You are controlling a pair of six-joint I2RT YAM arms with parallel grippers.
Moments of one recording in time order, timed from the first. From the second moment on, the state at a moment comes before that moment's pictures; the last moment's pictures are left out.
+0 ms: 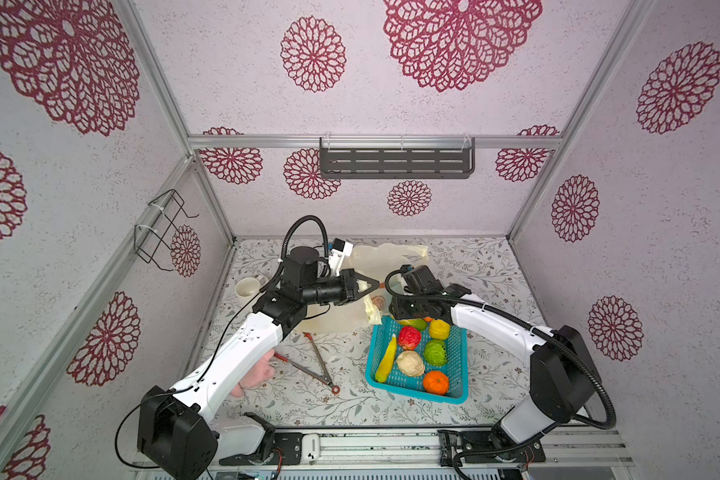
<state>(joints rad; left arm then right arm) -0.48 1.30 1.12 -0.13 0.75 -0.86 0.64 1.60 1.19 -0.54 -0.02 0.44</state>
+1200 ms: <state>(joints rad) -0.50 1.33 1.14 -0.18 0.67 -0.73 0.50 1.60 1.03 -0.41 -0.13 0.41</state>
